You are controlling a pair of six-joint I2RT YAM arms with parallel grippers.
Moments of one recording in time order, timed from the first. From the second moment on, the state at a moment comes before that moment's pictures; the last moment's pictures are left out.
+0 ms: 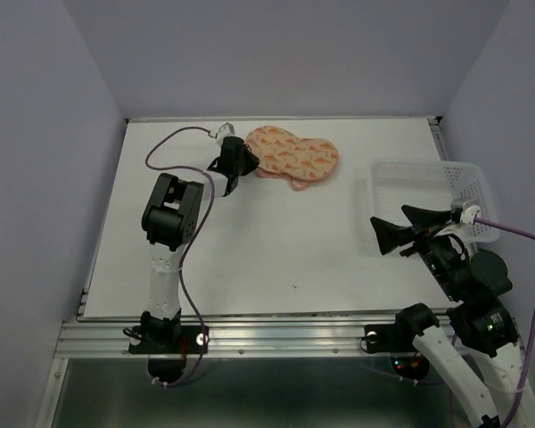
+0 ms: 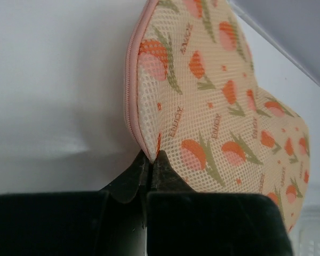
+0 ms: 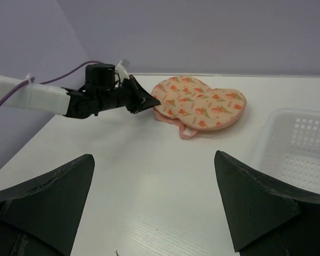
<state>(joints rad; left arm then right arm) -0.36 2.28 1.50 0.34 -0.07 -0.82 0.39 0.27 0.73 -0.34 -0.06 0.27</state>
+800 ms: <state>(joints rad) -0.39 0.88 0.30 0.17 -0.08 -0.85 0.39 0.65 0.68 -0.30 -0.33 0.39</state>
